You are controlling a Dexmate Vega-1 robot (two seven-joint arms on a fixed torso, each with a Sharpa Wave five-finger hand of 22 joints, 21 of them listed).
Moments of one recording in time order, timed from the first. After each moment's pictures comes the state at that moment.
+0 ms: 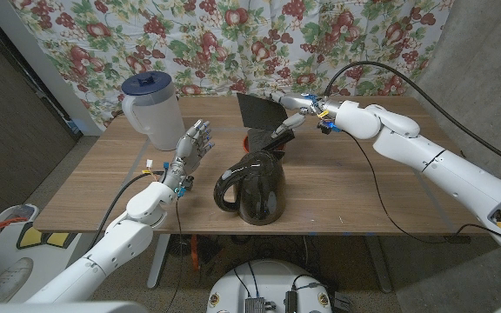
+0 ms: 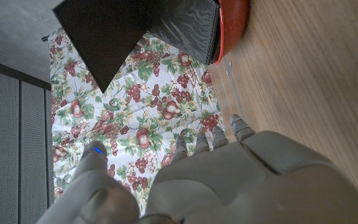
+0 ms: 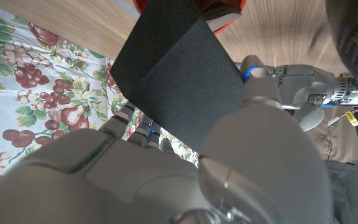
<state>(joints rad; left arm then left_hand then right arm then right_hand) 1.14 0.66 0.32 -1.66 -0.67 -0.29 0.00 0.12 0.00 0.43 -0.14 0.17 -0.04 -0.11 0.19 0.17 -0.12 0.04 0.22 0.20 -0.17 0.06 0.18 0.18 -0.11 0.10 0.19 0.17 -0.50 -0.77 -0.69 -1.70 -0.45 0.18 0.26 0.85 -0.05 0.25 -0.24 0.57 -0.18 0.02 0.20 0.20 -0.15 0.03 0.68 0.57 0.05 -0.02 0.32 0.69 0.26 0.04 0.20 0.17</state>
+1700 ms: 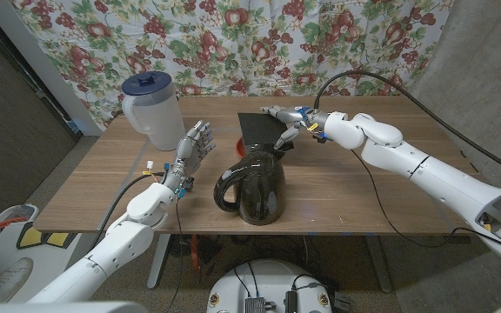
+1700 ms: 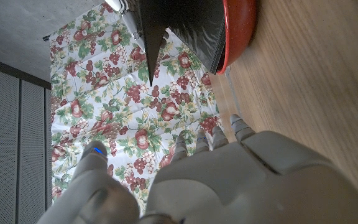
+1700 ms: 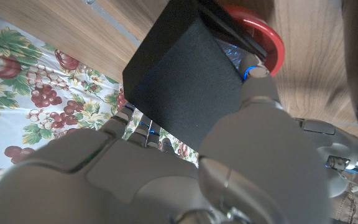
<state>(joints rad) 1.14 0.66 0.32 -1.64 -0.68 -0.30 -0.02 0.12 0.00 0.43 -0.14 0.17 -0.04 -0.11 0.19 0.17 -0.12 0.04 0.22 0.20 -0.17 0.06 0.18 0.18 -0.11 0.10 0.19 0.17 -0.49 -0.72 -0.78 -1.68 -0.64 0.06 0.28 0.85 -0.05 0.27 -0.26 0.56 -0.17 0.02 0.20 0.20 -0.15 0.03 0.68 0.57 0.02 0.00 0.29 0.70 0.25 0.05 0.20 0.17</state>
